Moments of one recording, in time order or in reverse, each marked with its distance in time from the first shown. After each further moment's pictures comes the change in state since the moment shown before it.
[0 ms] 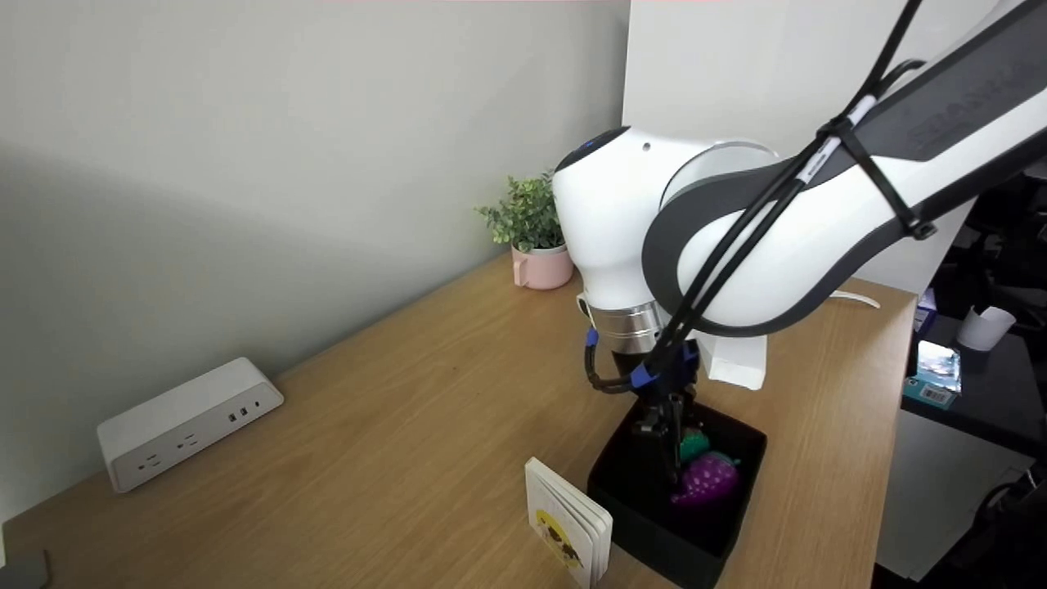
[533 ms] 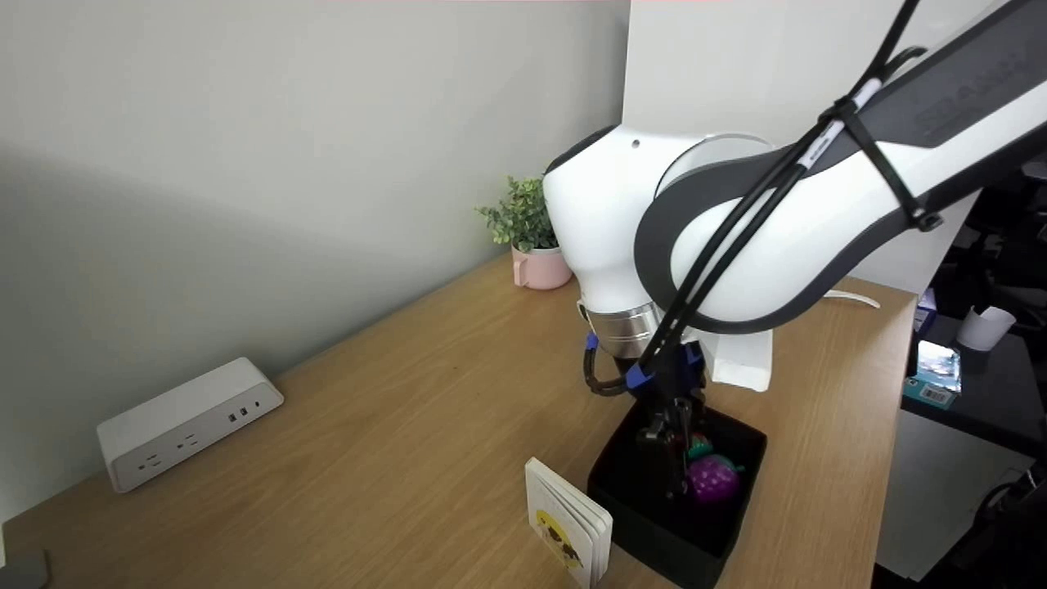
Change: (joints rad) arm 0.013 0.000 0.004 0.022 0.021 -0.075 0.014
